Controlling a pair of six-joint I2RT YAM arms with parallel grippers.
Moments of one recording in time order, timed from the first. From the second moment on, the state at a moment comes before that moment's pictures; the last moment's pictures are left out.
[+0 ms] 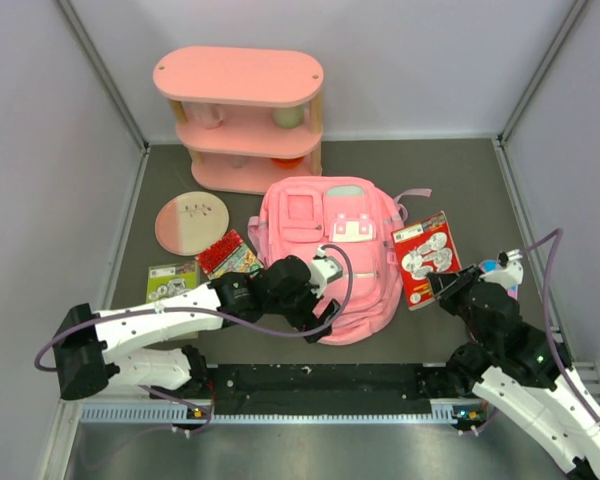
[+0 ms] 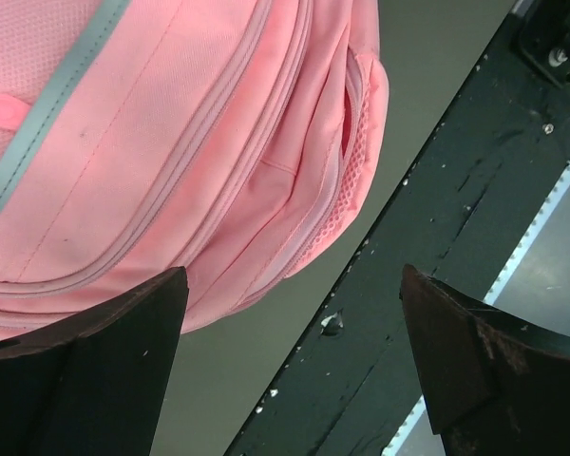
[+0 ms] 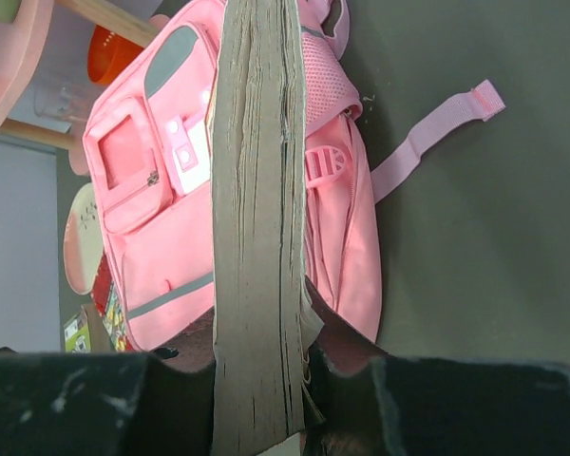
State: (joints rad) left arm -1.10 1.17 0.85 -0.45 0.08 -0.28; right arm 0.69 0.24 0.57 -0.78 0.51 1.04
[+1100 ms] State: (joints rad) left arm -1.16 1.47 0.99 -0.50 0.04 -0.16; right arm 0.69 0.12 0.53 -0.84 0.46 1.09
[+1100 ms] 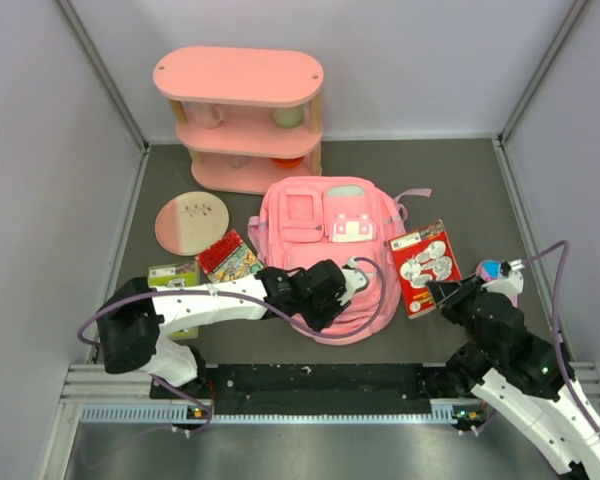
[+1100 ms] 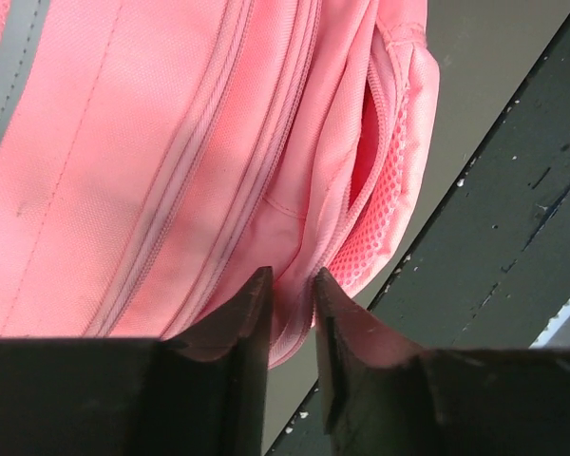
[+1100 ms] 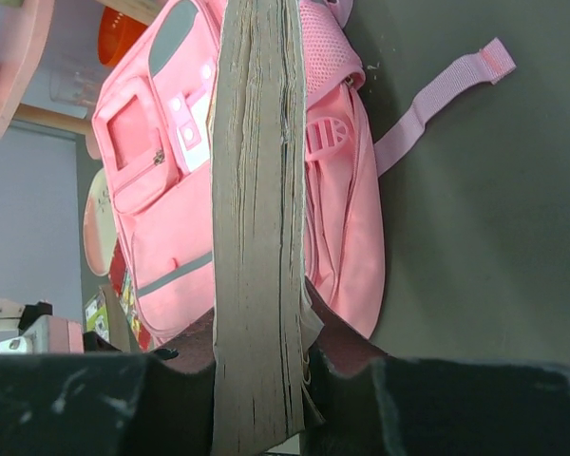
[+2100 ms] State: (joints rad) left arm -1.10 1.20 1.00 -0.46 -0.28 -0.36; right arm 0.69 0.03 0.51 -0.89 0.36 1.13
